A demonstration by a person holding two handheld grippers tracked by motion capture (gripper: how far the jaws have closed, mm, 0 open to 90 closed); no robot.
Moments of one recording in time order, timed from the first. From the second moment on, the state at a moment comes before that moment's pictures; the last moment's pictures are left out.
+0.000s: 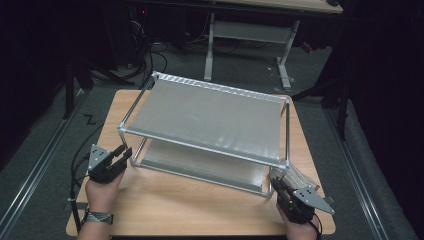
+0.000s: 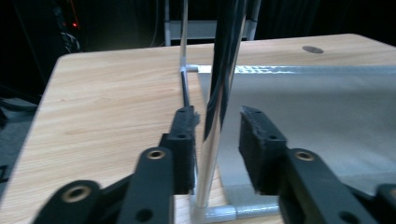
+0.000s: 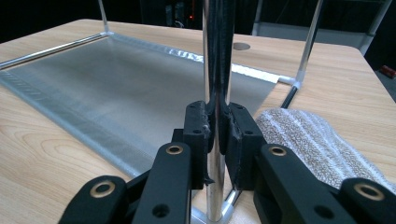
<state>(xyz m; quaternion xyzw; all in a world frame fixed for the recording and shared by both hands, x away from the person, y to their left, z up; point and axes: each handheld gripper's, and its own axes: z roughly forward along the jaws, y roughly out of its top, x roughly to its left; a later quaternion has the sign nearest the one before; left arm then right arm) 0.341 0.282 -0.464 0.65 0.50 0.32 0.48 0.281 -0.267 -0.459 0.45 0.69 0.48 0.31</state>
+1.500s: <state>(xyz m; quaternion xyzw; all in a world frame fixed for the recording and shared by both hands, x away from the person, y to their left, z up) 0.258 0.305 -0.466 0.65 0.51 0.36 0.45 0.345 -0.239 -0.460 0.44 0.70 0.48 0.29</state>
